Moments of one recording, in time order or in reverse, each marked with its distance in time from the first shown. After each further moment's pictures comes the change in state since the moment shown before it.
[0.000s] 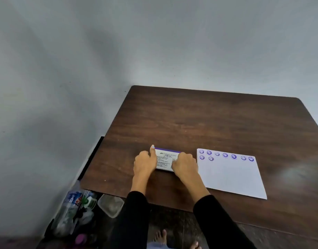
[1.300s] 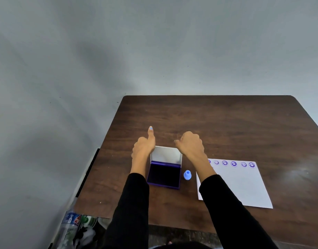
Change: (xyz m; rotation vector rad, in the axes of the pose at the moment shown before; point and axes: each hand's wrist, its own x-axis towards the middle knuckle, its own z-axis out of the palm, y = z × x) left_hand 0.056 0.086 -0.019 0.064 -0.086 -0.101; right_hand 0.070 -0.013 -0.068 0.270 0.136 0.000
